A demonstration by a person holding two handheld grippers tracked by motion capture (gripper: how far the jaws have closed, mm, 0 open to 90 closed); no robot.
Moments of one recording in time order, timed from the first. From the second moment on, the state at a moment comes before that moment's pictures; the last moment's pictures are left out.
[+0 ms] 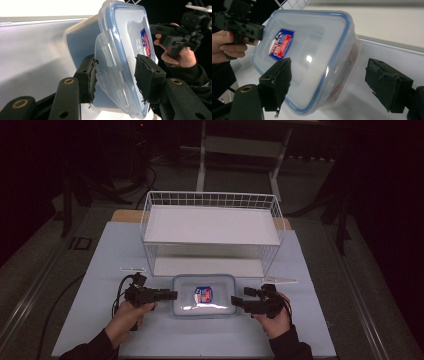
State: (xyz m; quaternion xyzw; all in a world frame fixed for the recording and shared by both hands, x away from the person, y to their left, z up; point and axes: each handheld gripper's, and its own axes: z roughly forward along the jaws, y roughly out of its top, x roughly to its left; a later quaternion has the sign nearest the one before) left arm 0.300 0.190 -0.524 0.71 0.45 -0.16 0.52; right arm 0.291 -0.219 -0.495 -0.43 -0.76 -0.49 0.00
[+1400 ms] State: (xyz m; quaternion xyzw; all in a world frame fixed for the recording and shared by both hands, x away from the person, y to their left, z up) left arm 0.278 0.173 -0.495 0.73 0.42 -0.07 0.53; right arm 0.298 -0.232 -0.489 -0.43 -0.75 -0.50 0.10
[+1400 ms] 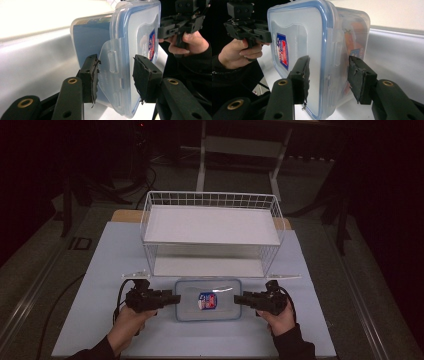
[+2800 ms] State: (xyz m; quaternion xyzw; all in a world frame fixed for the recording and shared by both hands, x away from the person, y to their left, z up) left arm 0.347 0.137 -0.507 0.69 0.42 0.06 0.58; right arm 0.372 -0.250 -0.492 -0.42 -0.73 -0.54 0.01
